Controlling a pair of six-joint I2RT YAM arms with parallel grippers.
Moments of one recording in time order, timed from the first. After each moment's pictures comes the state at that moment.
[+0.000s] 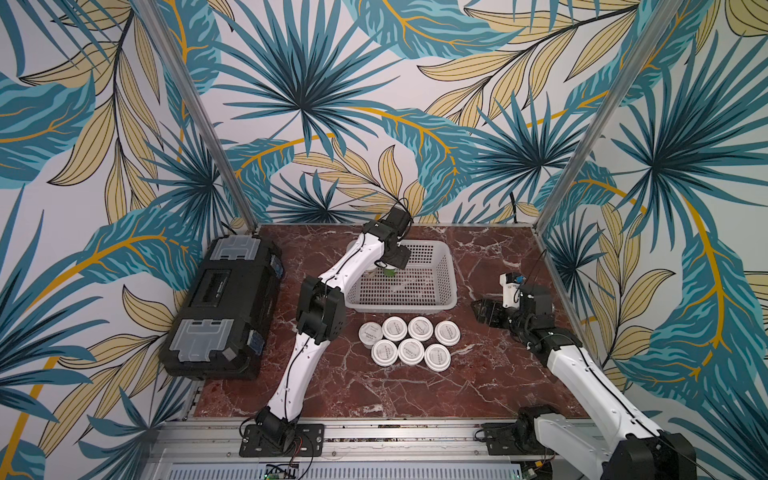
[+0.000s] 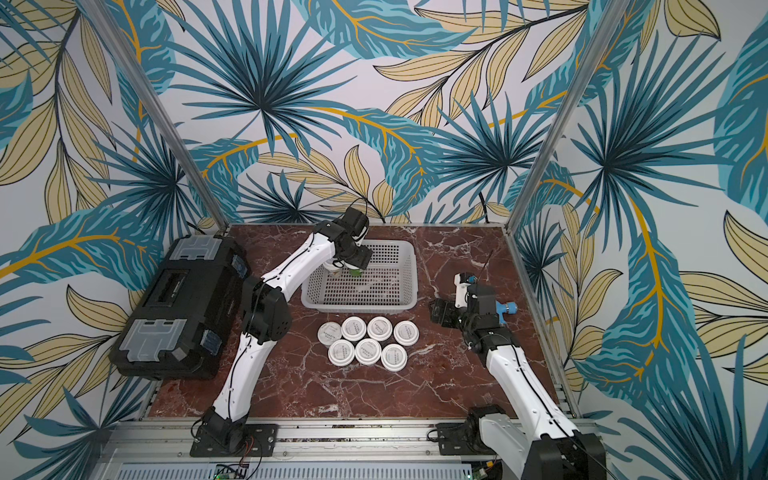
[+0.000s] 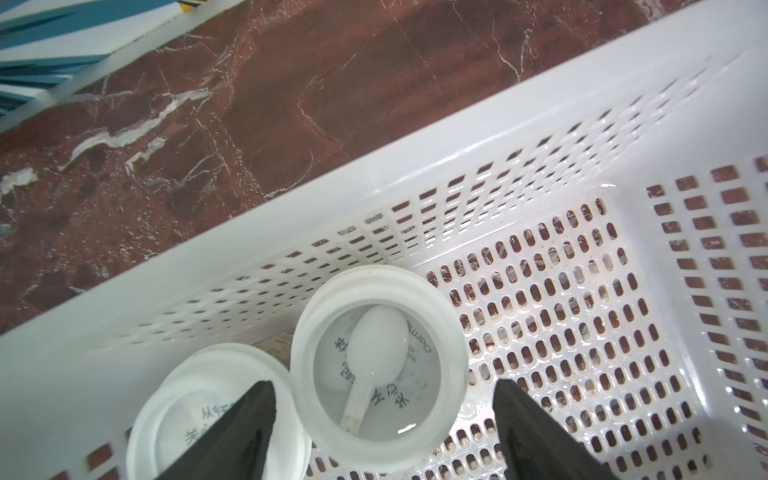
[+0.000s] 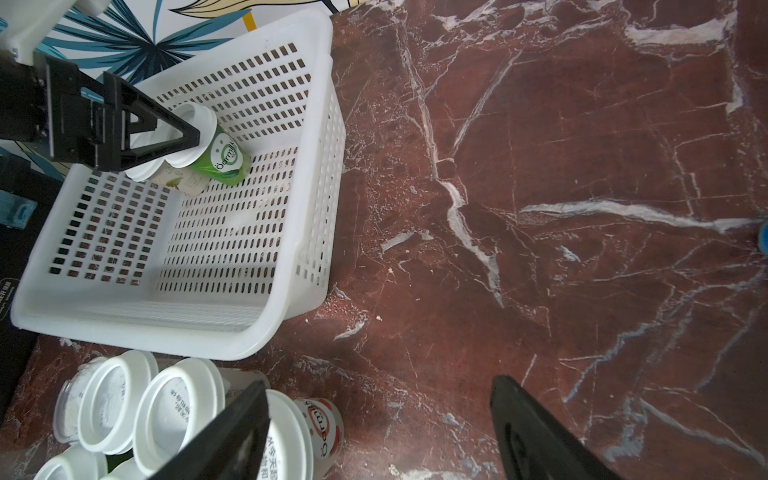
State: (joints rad) left arm -0.52 2.42 2.37 -1.04 -0.12 -0.11; right arm 0.07 1.01 0.61 -0.28 -0.21 0.30
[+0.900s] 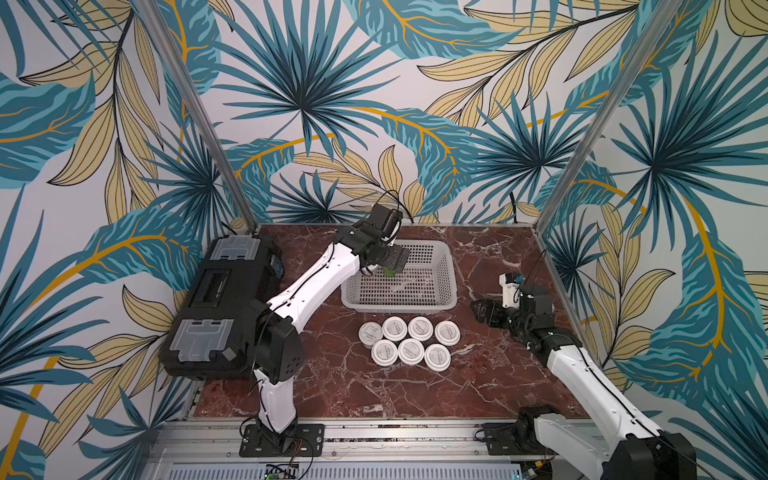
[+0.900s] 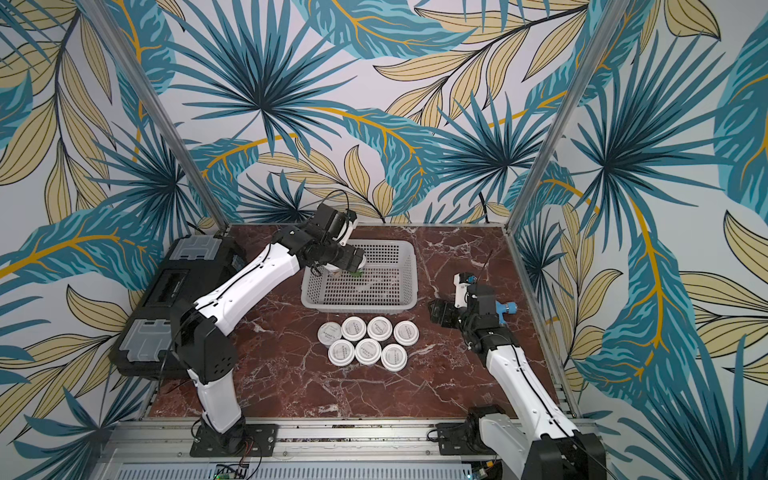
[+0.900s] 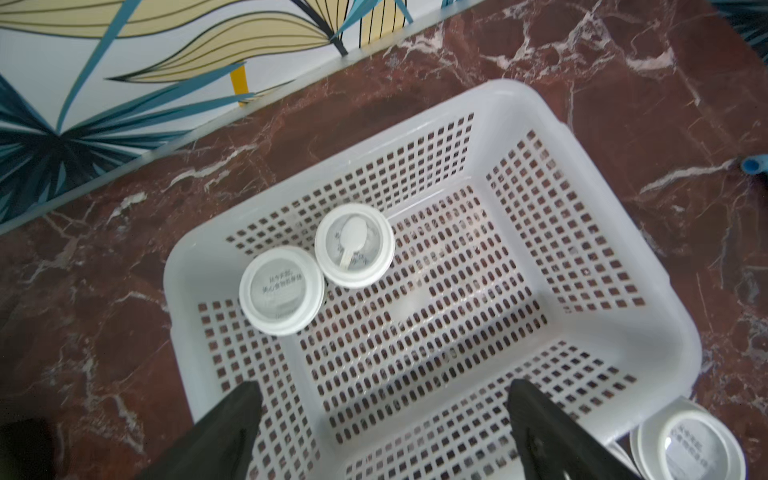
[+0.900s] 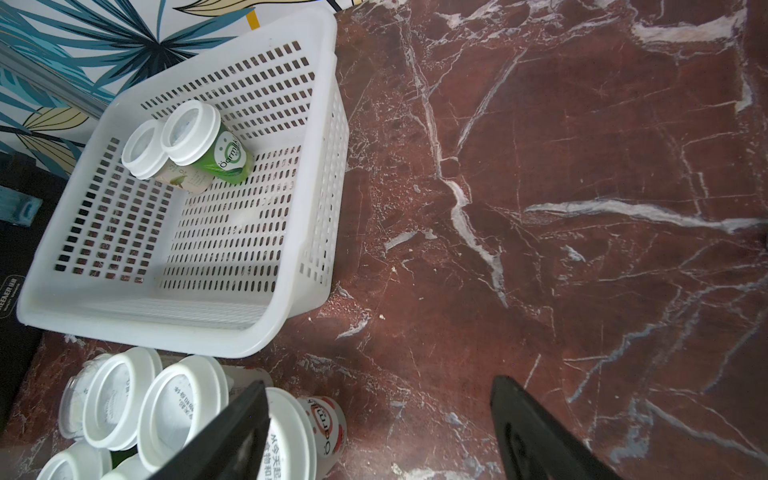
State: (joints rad) left arm -0.59 1.82 1.80 -0.86 -0.11 -0.11; right arm 0.07 1.01 0.61 -0.28 -0.22 0.30
